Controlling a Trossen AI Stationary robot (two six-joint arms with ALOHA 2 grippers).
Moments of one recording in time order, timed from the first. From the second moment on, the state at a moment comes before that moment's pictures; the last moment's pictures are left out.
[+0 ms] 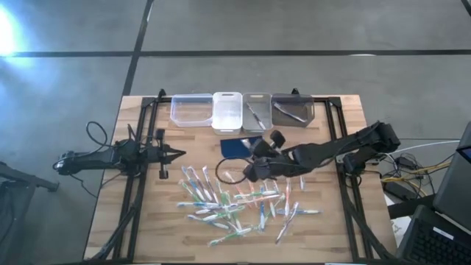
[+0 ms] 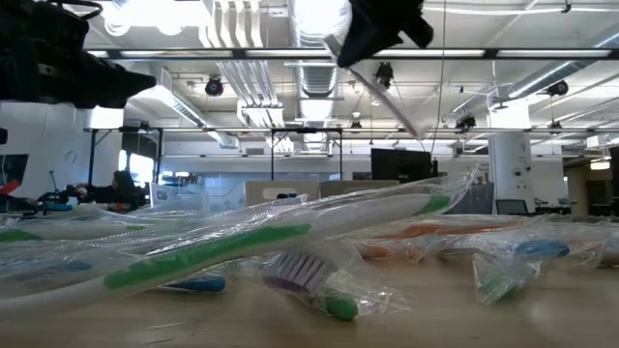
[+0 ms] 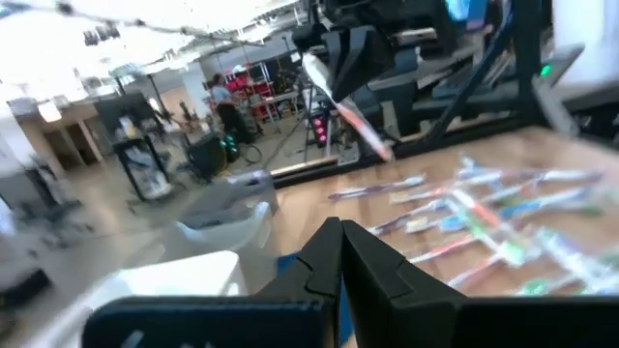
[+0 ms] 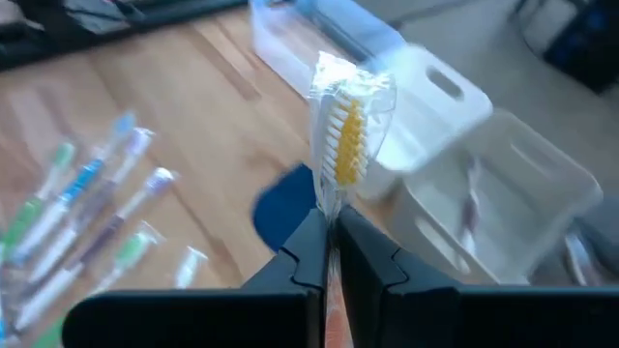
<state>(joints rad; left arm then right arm) 0.02 0.02 0.03 0.01 -0.07 0.25 0.24 1.64 1.37 -0.61 0.76 0.58</state>
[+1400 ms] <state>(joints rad) 0.02 0.68 0.25 0.52 0.02 0.05 0.24 1.64 1.32 0.18 0.49 -0.13</state>
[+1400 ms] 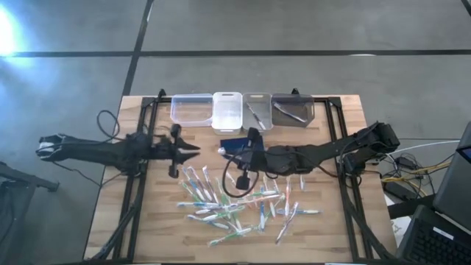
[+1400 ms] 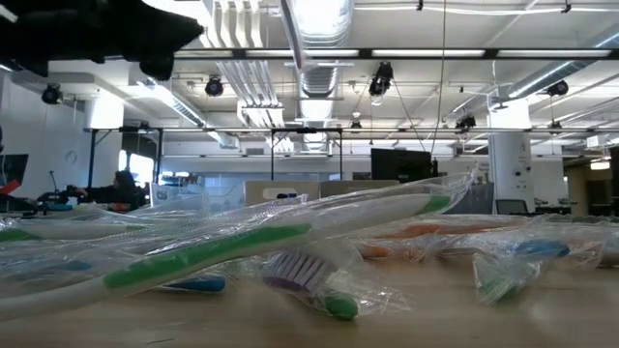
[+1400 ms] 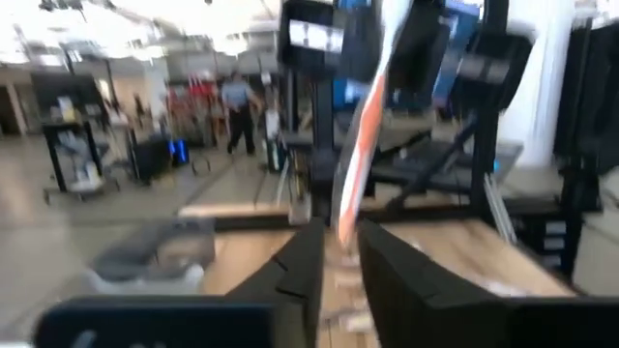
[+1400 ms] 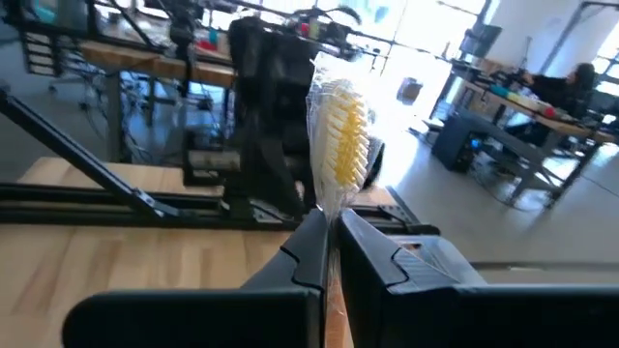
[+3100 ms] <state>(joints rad) 0.02 1.13 0.61 0.64 0.11 0.16 0.23 1.64 1.32 0.42 0.44 -0.24</state>
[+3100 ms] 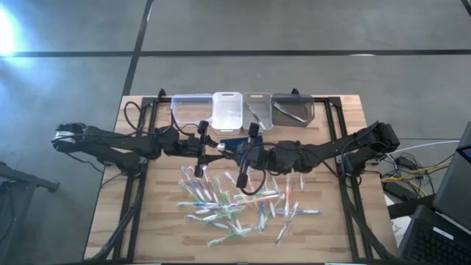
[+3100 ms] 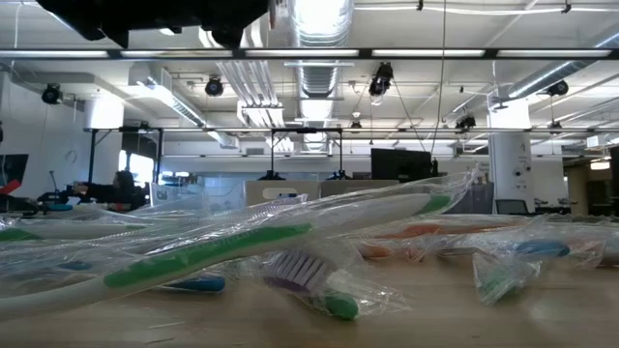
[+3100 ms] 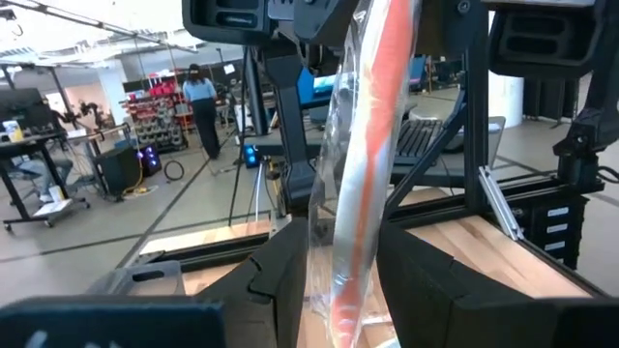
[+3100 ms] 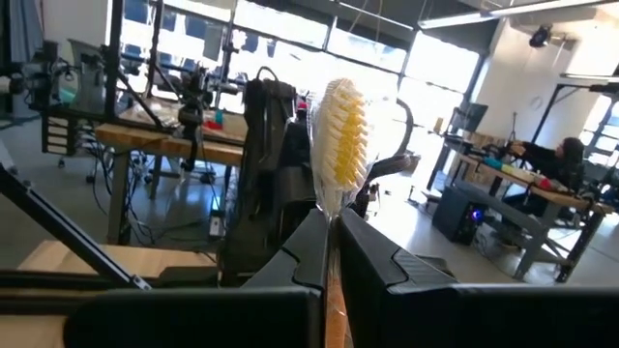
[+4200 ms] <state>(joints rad) 0.02 1.14 0.61 0.67 0.14 0.18 0.23 1.60 1.32 0.34 0.45 -0.21</state>
